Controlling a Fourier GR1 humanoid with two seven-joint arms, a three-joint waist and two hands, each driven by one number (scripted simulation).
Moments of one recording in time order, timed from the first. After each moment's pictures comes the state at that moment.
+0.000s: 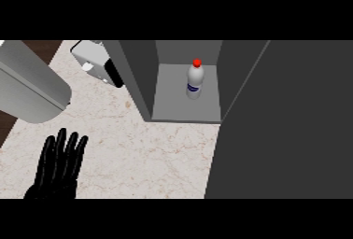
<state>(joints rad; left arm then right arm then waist) 0.26 0.50 -0.49 -1.98 0.63 0.37 -0.53 0.55 -0.13 0.60 -2.48 0.05 0.54 0.24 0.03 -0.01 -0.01</state>
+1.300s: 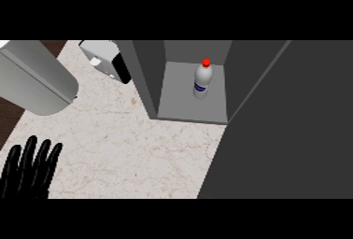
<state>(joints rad) 0.37 0.61 -0.36 -2.02 0.73 0.19 -0.57 0.11 -0.18 0.74 -2.45 0.09 0.49 0.44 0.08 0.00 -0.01</state>
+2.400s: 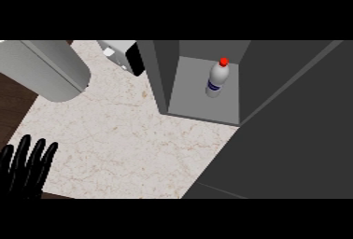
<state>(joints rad) 0.37 0.66 -0.33 -2.03 0.75 0.10 -0.58 0.16 -0.14 0.72 -2.32 -0.36 0.51 0.52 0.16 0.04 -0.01</state>
